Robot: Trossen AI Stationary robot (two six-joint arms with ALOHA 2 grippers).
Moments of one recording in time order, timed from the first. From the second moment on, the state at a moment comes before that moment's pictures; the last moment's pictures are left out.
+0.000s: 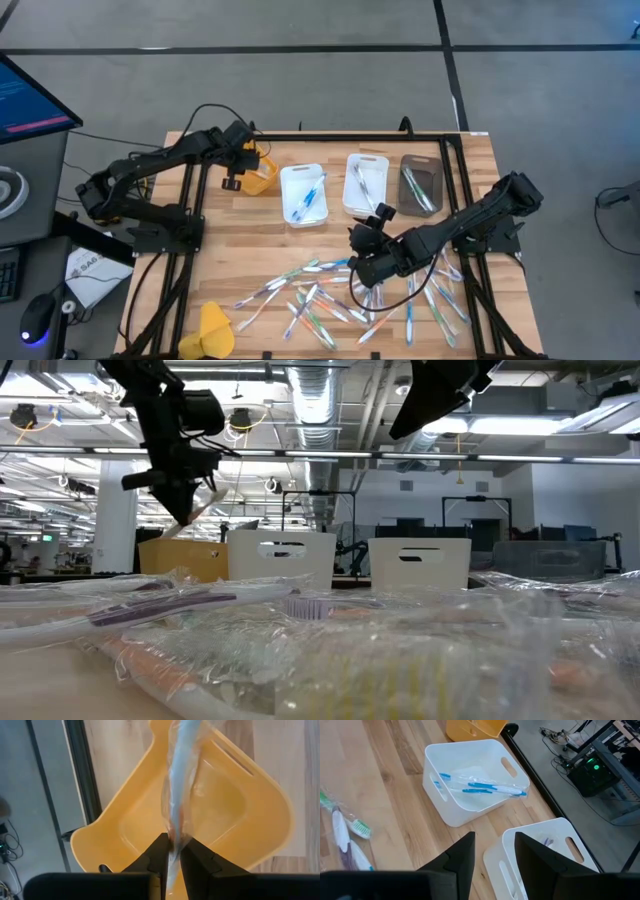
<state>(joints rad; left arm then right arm) 0.68 1.27 0.91 -0.79 -0.19 0.91 0.46 1.66 1.27 -0.77 0.95 0.55</state>
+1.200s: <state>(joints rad) 0.73 1.27 0.91 -0.74 -0.15 0.88 0.46 1.66 1.27 -0.77 0.95 0.55</state>
